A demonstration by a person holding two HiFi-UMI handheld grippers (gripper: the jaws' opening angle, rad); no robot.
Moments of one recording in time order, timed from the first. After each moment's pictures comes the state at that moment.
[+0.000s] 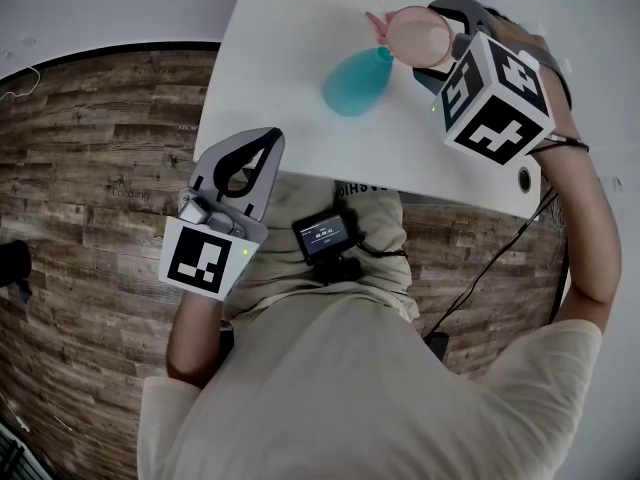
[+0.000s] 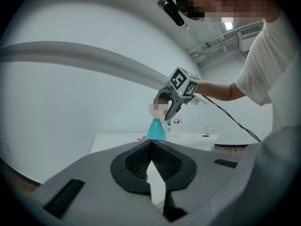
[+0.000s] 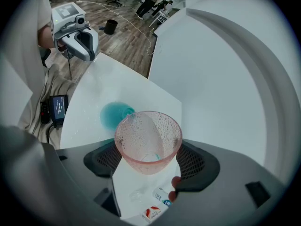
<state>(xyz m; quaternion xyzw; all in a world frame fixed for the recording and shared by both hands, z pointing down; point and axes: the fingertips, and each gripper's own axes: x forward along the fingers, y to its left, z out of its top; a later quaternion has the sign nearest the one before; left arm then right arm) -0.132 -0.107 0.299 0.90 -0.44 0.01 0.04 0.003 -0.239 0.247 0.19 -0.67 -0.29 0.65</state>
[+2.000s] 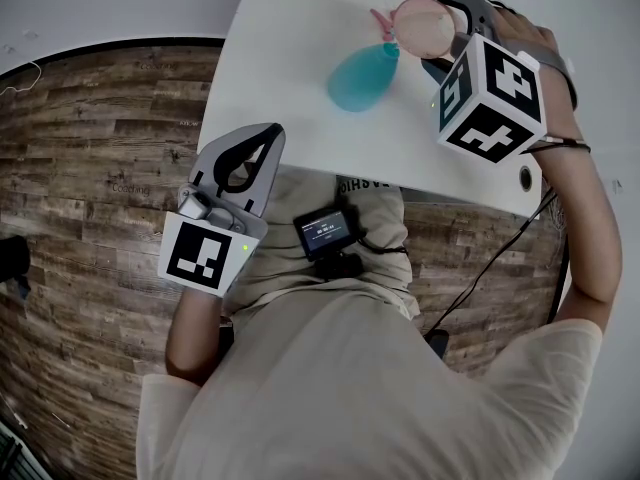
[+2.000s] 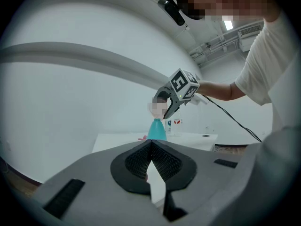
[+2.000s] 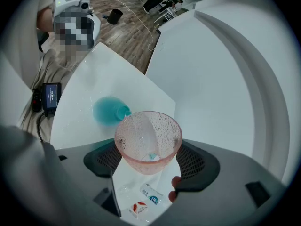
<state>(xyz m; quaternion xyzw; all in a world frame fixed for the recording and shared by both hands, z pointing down) -0.137 -0.105 0.300 0.90 -0.44 0.01 0.04 0.002 -0.248 0.239 0.21 -0.63 -0.35 0.67</state>
